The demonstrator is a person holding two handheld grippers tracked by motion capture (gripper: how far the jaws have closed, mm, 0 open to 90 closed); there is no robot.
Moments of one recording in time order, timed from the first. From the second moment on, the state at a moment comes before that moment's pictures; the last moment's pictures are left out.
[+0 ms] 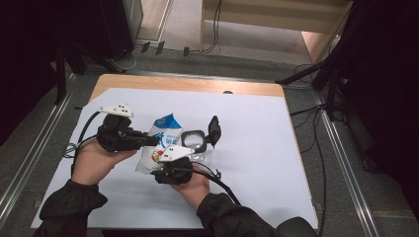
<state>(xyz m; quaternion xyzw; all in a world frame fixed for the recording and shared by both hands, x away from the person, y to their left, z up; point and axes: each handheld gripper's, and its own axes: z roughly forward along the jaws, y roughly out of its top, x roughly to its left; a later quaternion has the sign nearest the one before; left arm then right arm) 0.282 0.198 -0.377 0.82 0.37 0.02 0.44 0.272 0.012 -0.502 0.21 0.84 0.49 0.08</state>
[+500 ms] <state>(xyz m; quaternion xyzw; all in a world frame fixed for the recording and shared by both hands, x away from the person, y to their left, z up) 0.289 0.181 -0.384 0.83 0.36 0.00 0.44 0.267 0.006 -0.505 0.21 0.85 0.48 0.08</state>
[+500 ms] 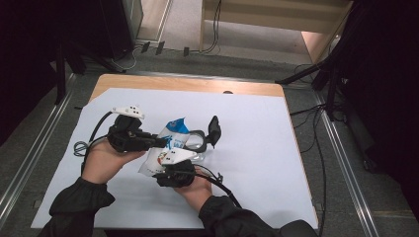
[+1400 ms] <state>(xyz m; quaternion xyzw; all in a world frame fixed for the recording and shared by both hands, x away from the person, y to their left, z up) 0.317 0.160 -0.399 0.83 0.36 -0.02 0.44 0.278 -0.010 -0.511 0.26 0.84 0.48 0.01</state>
